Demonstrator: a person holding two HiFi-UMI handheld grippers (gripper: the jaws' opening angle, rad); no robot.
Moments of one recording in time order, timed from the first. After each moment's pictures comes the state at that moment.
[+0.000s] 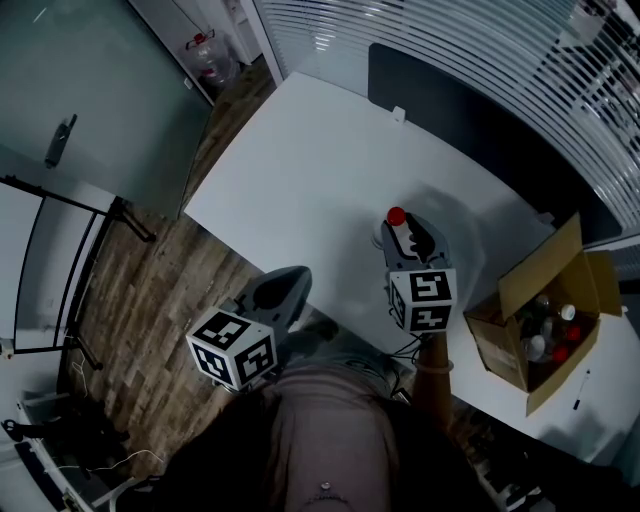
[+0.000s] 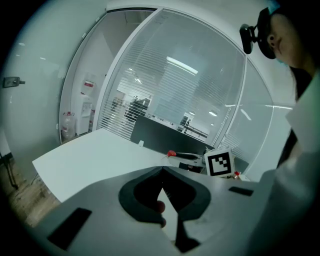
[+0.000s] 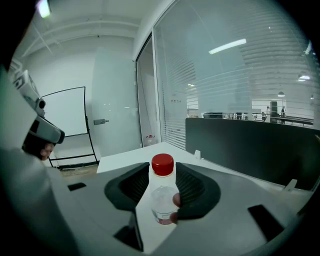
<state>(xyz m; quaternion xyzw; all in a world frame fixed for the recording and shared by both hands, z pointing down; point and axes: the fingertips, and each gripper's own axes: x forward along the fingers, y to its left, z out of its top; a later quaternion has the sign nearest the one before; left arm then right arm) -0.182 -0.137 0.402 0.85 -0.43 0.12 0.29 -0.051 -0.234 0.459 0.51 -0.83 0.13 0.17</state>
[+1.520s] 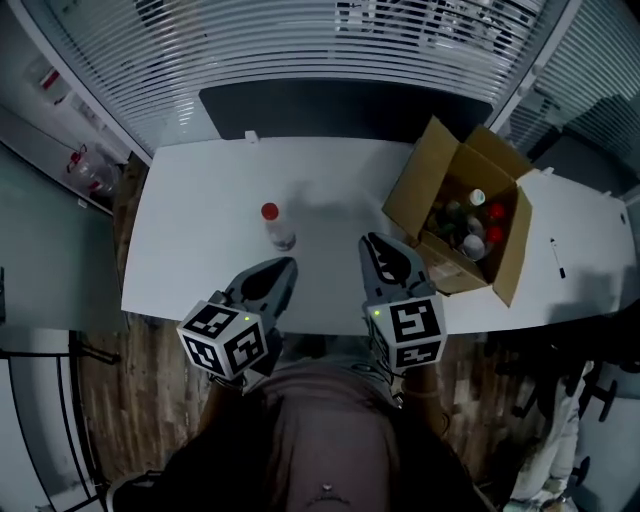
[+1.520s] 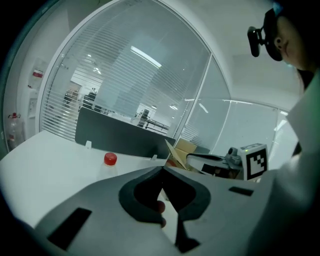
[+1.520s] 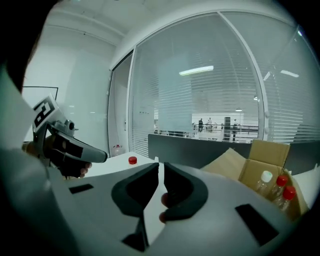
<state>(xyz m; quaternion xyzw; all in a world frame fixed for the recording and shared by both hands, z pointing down) -0.040 -0.109 0.381 0.94 -0.21 0.12 0.24 0.070 -0.087 0.373 0.69 -0.71 0.09 0.12</state>
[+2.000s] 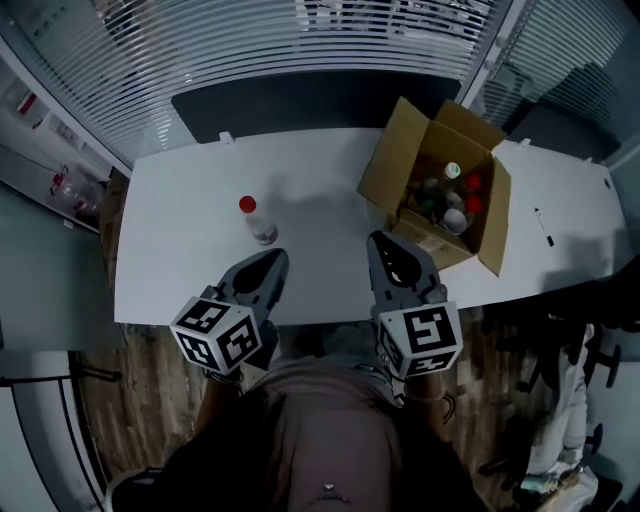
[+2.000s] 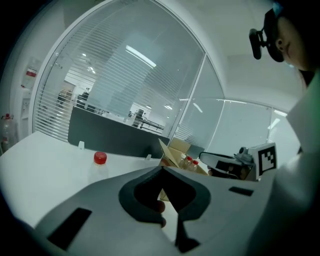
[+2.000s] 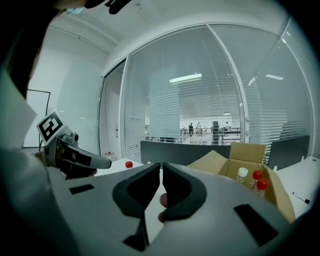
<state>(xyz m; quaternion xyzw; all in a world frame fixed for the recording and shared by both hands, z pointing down) -0.029 -0.090 0.377 0.95 -0.18 0.12 0.22 0.087 -0.029 0.348 0.73 -0.67 0.09 0.08</state>
